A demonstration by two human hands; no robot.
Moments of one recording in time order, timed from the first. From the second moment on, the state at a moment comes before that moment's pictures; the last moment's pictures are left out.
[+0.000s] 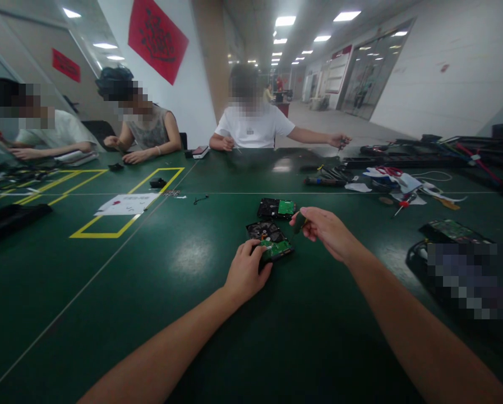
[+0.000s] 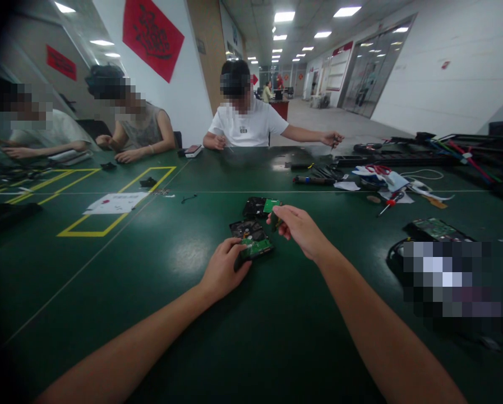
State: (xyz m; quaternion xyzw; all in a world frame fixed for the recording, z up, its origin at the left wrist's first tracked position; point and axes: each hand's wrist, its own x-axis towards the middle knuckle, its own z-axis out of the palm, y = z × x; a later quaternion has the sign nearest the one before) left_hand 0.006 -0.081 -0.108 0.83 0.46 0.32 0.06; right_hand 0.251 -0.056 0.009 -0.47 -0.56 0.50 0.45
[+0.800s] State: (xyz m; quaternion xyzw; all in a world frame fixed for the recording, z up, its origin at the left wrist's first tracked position) left_hand 0.025 -0.089 -0.113 0.85 0.44 0.29 0.05; right_hand 0.278 -0.068 0.042 -0.48 -0.60 0.49 0.41
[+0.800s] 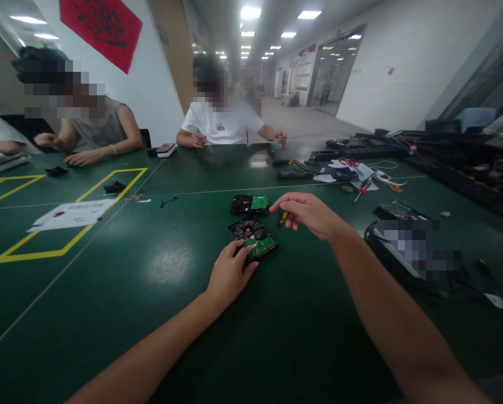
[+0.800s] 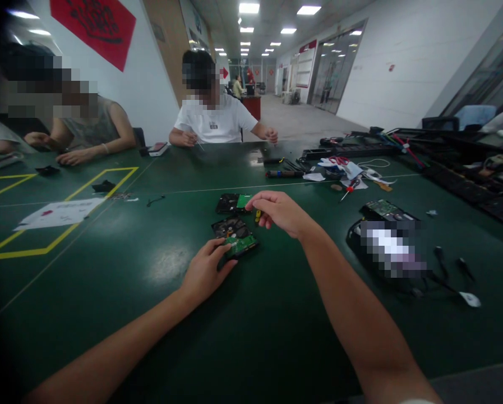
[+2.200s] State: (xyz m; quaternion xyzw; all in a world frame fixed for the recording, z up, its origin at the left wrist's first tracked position) left_hand 0.046 -0.088 -0.108 0.86 0.41 0.30 0.07; right_hand 0.291 -0.065 0.045 -0.50 -0.58 0.51 0.39
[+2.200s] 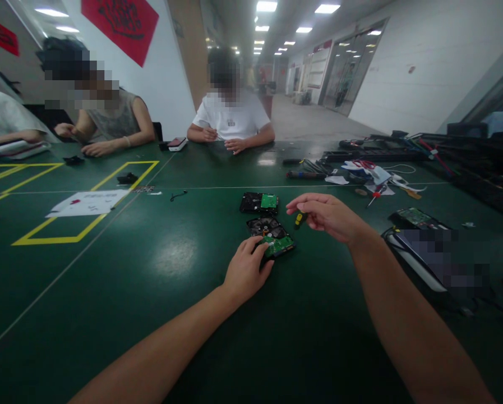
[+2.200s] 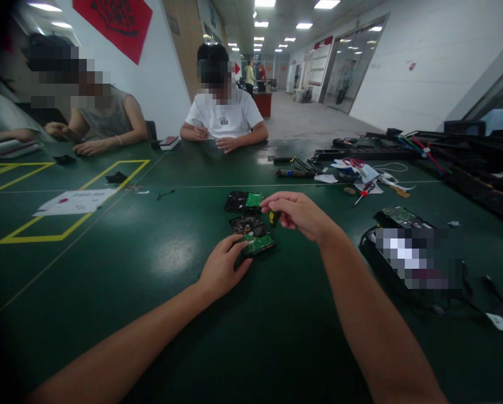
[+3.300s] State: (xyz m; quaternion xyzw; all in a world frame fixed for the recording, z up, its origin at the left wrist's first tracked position) left_hand 0.046 -0.086 -0.102 0.86 0.42 0.28 0.07; right_hand 0.287 -0.069 0.049 -0.51 -0.61 0.51 0.34
